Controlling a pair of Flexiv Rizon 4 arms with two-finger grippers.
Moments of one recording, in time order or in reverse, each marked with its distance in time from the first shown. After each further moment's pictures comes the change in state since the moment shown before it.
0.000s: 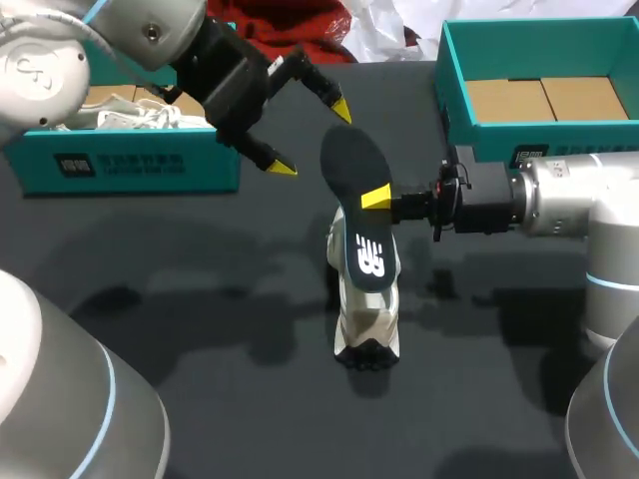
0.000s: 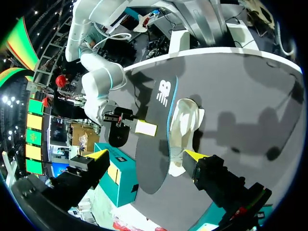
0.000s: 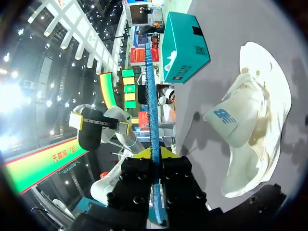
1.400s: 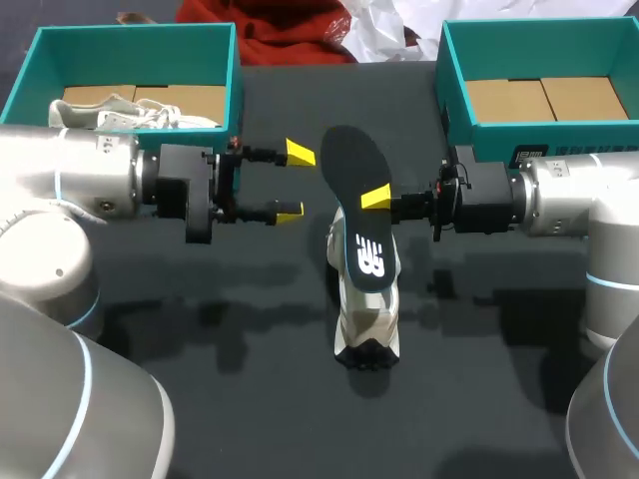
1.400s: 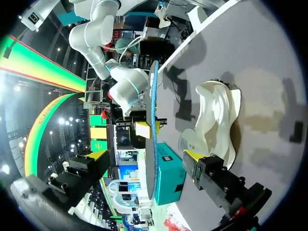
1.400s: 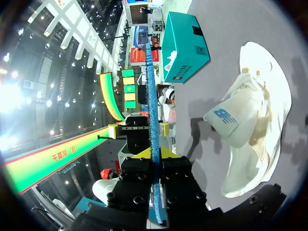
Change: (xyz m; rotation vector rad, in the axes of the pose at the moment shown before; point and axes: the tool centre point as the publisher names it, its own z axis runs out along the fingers) left arm 0.045 0.001 0.031 -0.028 -0.647 0.186; right arm 0.000 0.000 0.000 0.000 0.000 0.000
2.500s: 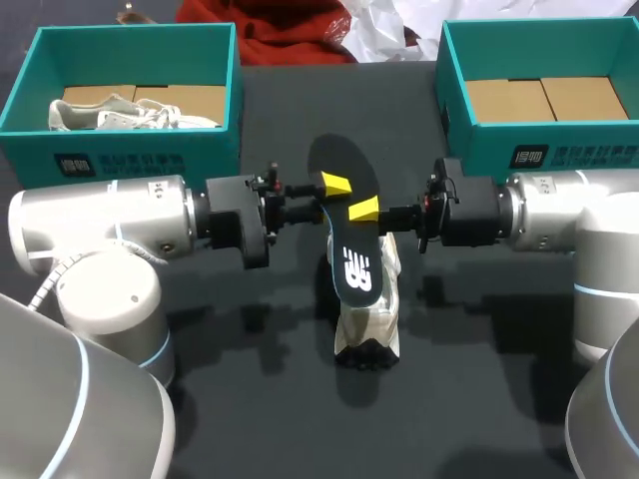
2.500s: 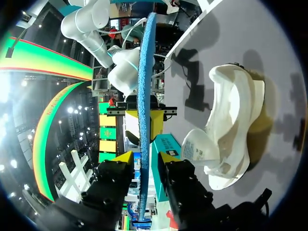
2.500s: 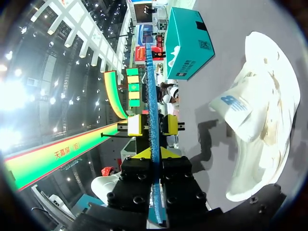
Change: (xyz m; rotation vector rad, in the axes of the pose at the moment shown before) left arm 0.018 0.004 0.051 -0.123 -0.085 -0.012; right arm -0.004 -0.015 0.016 0.010 0.040 -0.018
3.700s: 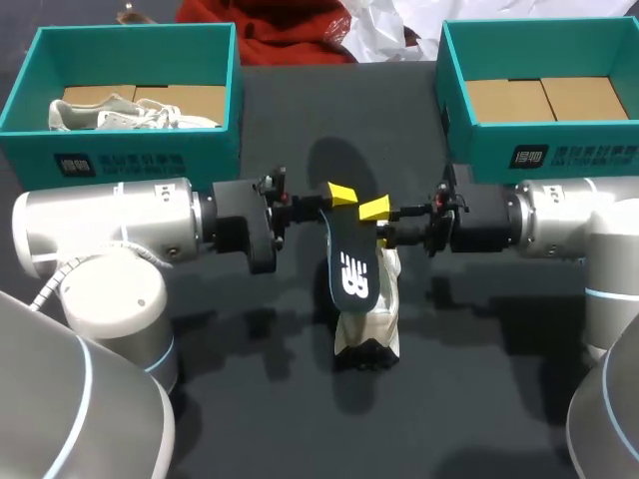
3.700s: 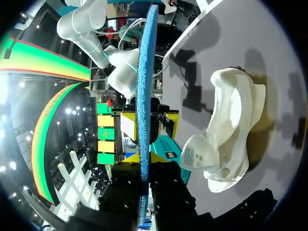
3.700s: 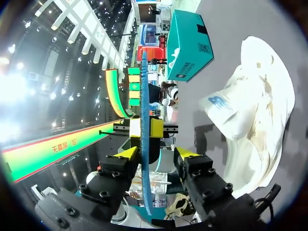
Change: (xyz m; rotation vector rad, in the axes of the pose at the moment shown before) left arm -0.001 -0.011 0.002 0.002 0.021 0.005; right arm -0.011 -0.005 -0.017 0.002 -0.004 -0.067
